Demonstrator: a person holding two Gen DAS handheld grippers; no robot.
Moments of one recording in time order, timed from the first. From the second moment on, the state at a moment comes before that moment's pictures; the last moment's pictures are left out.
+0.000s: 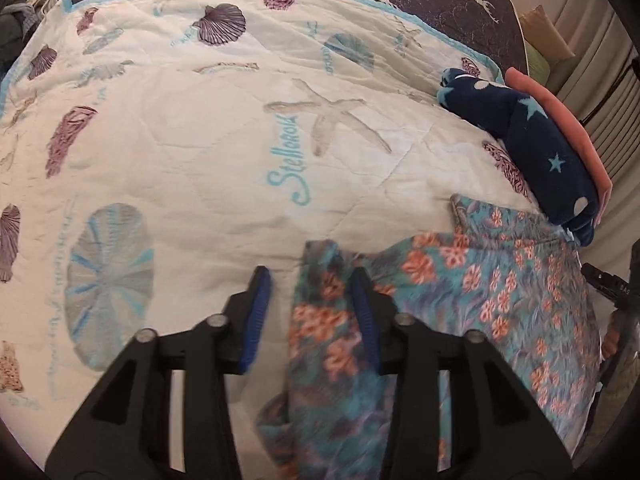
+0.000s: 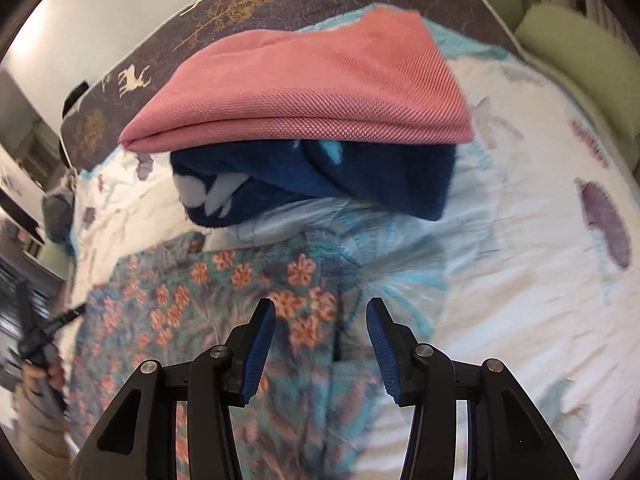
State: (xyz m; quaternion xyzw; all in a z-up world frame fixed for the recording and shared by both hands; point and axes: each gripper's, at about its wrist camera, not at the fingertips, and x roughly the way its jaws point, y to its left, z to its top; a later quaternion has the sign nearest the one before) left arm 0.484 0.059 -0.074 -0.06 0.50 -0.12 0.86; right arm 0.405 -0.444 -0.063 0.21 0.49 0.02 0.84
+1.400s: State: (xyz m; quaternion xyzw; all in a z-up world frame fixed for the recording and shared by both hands) left arm 0.228 0.105 -0.061 -0.11 0.45 -0.12 0.88; right arm 0.164 -0.411 -0.058 0.30 0.44 0.04 0.84
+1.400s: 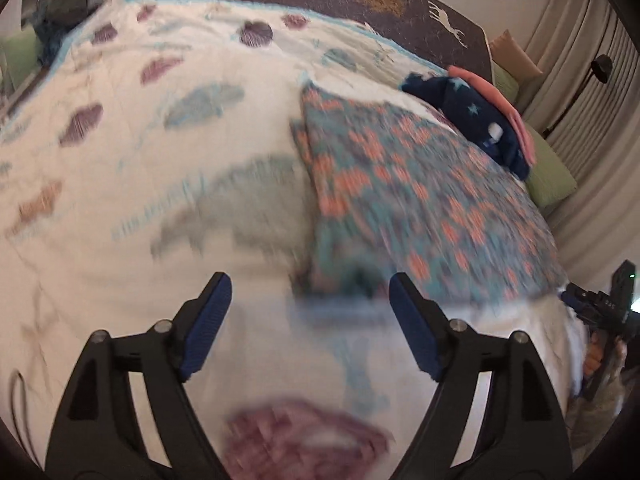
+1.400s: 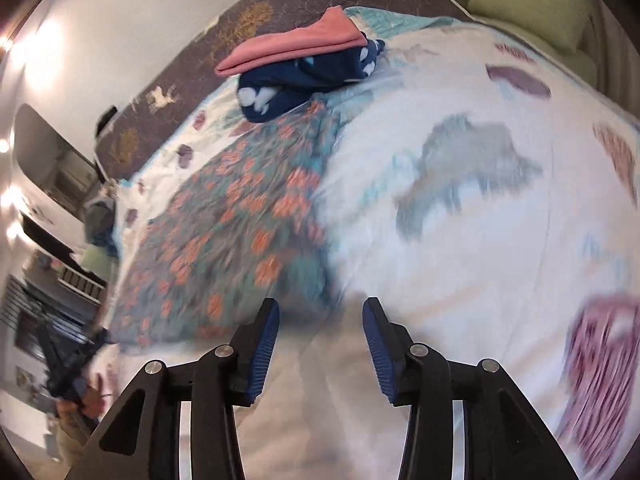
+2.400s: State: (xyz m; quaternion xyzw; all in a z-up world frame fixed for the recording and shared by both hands) left arm 0.166 0.100 -0.043 -0.25 0.46 -0.23 0.82; right arm 0.115 -0.396 -0.038 0.41 0.39 0.07 0.82
